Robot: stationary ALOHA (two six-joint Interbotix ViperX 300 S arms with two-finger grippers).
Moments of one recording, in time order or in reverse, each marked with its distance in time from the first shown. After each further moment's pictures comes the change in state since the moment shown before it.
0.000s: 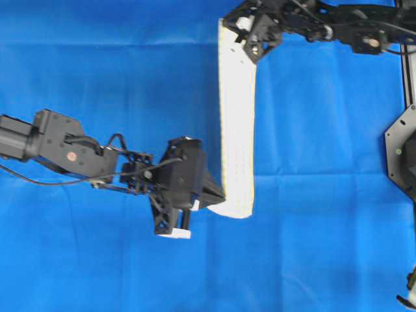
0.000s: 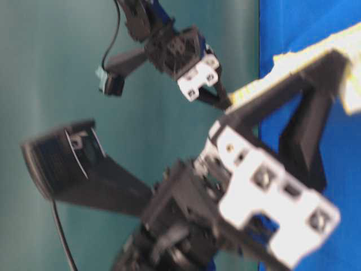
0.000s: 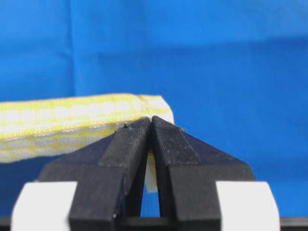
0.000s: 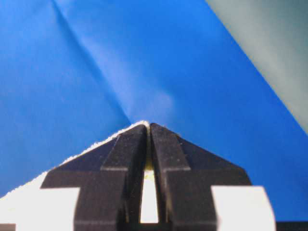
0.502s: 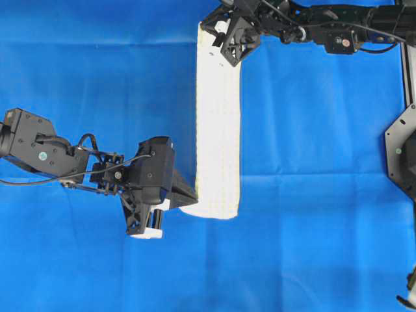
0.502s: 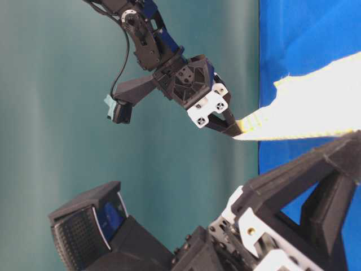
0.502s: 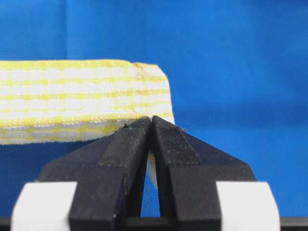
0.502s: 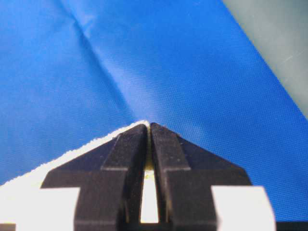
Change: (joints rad) left arm -0.020 -0.072 0.143 0.000 -0.049 -0.066; right arm 0.037 0.091 -0.083 -0.002 0.000 0.002
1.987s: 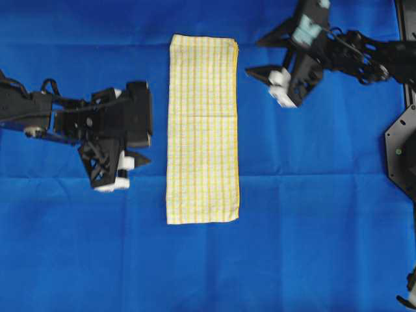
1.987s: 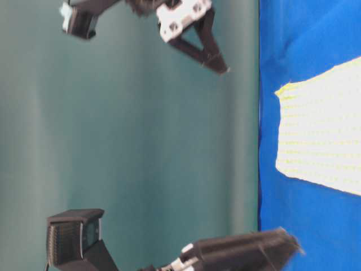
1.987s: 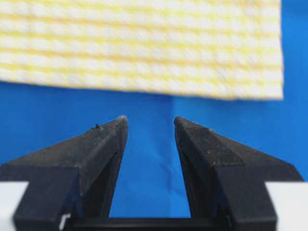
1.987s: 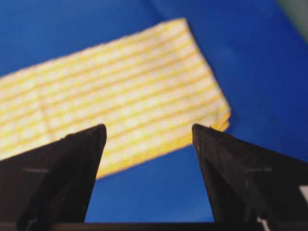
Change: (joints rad) left arm 0.195 -0.261 0.035 0.005 0.557 0.031; right arm 0.114 -0.439 0.394 -0.002 0.005 -0.011
